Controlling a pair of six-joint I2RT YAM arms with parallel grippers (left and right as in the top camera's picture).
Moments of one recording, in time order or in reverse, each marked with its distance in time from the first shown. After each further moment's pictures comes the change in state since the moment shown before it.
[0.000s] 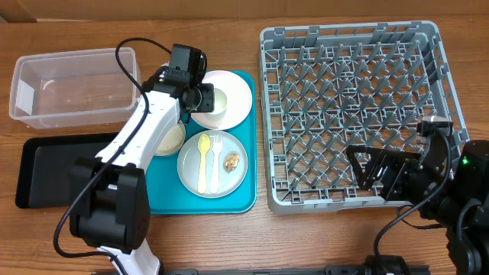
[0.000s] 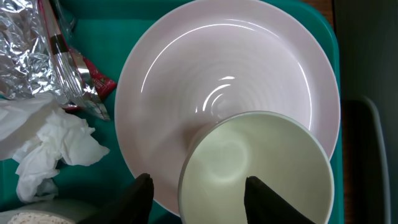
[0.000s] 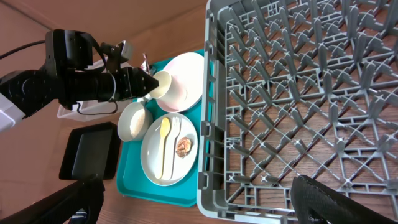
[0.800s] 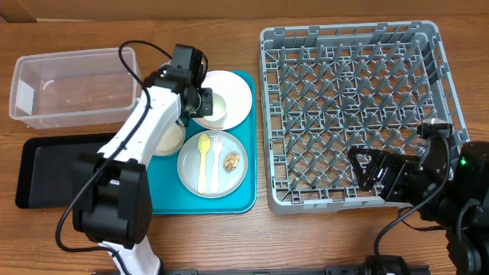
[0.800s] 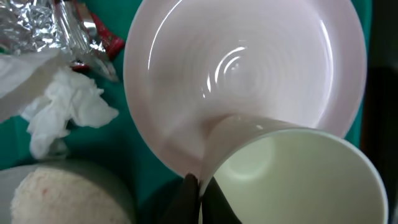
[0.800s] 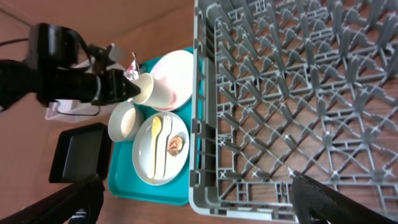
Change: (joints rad) left arm 0.000 0.024 0.094 -0.198 -0.010 -0.005; right arm 0.000 0.000 0.000 -0.019 0.037 0.000
